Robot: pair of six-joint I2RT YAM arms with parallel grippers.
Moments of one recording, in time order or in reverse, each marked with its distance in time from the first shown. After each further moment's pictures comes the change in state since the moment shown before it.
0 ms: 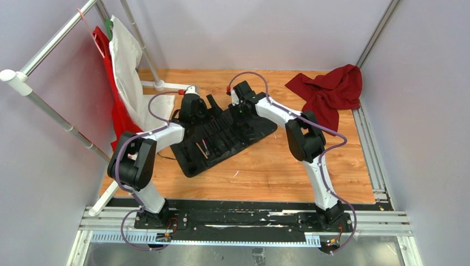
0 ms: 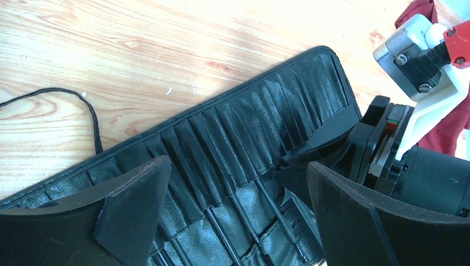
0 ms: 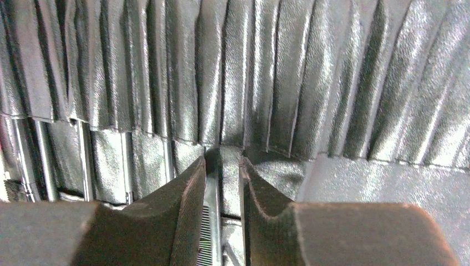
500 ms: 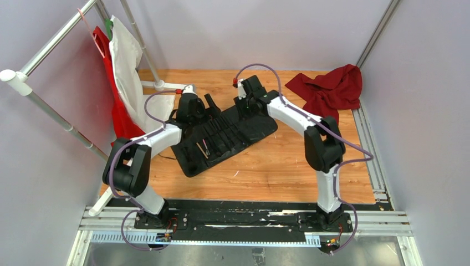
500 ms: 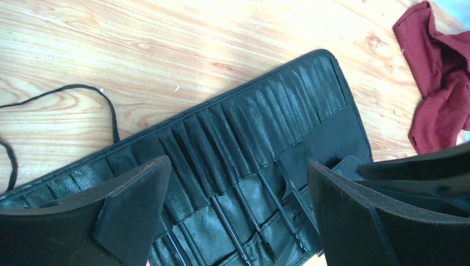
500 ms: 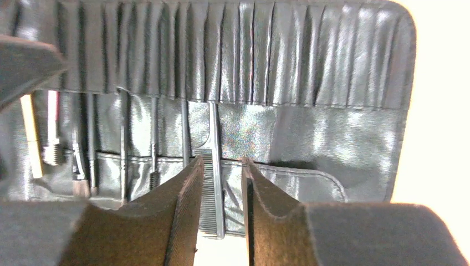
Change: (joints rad) left arm 0.000 -0.062 -0.010 -0.052 -0.025 0.009; right arm -0.002 -0.243 -0.177 0.045 0.063 -0.007
